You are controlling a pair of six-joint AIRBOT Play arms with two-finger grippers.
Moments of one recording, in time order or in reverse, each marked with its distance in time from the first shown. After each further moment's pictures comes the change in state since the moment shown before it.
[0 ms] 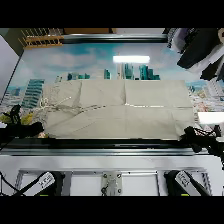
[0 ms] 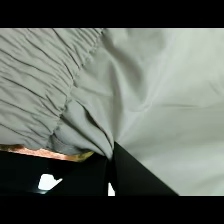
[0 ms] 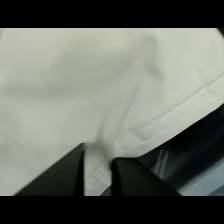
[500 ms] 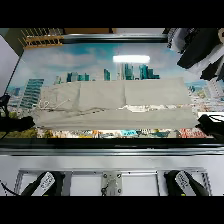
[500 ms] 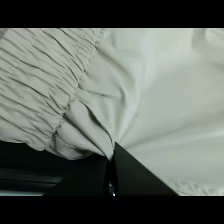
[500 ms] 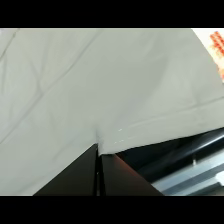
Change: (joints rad) left arm -0.005 0.153 0.162 0.100 -0.188 -0.028; right arm 0.022 0.090 0.370 -0.184 0.320 -0.047
